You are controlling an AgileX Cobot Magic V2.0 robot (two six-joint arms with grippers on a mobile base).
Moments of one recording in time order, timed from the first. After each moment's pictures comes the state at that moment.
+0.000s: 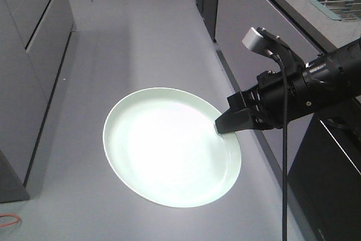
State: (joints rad) left arm 0.02 -0.01 0.03 0.02 -0.01 -0.02; right arm 0.21 1.47 -1.21 0.82 1.11 -0.51
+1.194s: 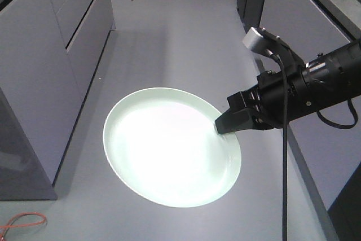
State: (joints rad) left arm 0.02 -0.01 0.03 0.02 -0.01 -0.02; right arm 0.21 1.47 -1.21 0.82 1.11 -0.51
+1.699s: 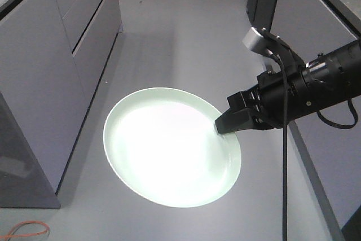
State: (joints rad) left arm 0.02 -0.01 0.03 0.02 -0.01 -0.02; right arm 0.21 1.47 -1.21 0.82 1.11 -0.51
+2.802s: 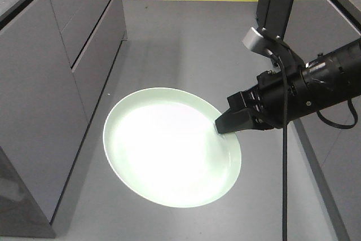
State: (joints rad) left arm 0.02 -0.01 0.03 0.02 -0.01 -0.02; right arm 0.21 1.47 -1.21 0.82 1.11 -0.51
